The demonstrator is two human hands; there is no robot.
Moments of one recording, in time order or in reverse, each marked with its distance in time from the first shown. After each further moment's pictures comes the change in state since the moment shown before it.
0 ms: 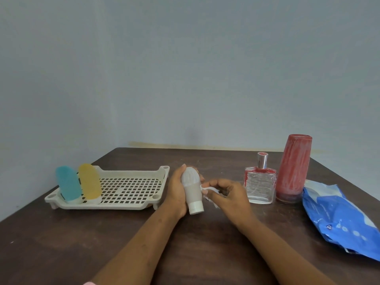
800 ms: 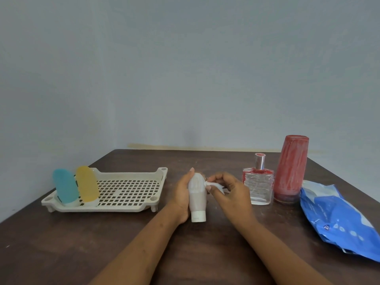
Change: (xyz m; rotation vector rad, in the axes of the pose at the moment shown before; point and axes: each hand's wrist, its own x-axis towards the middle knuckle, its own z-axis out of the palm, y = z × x) left_hand 0.003 -0.012 -0.001 0.162 -0.141 -0.083; right_hand 0.001 0.000 -0.001 -0.064 0.173 -0.090
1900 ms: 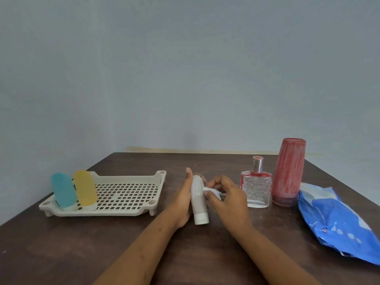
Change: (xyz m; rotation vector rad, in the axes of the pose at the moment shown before) left_hand 0.012 -0.007 -0.003 0.112 -0.093 0.070; right_hand -0.005 -0.004 0.004 -0.113 0.048 -0.005
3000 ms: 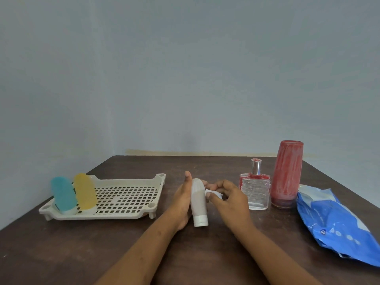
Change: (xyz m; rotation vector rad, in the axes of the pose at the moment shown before) left_hand -0.004 0.006 0.007 0.118 0.093 0.041; right_hand 0.006 0.012 -0.002 0.079 -0.007 0.163
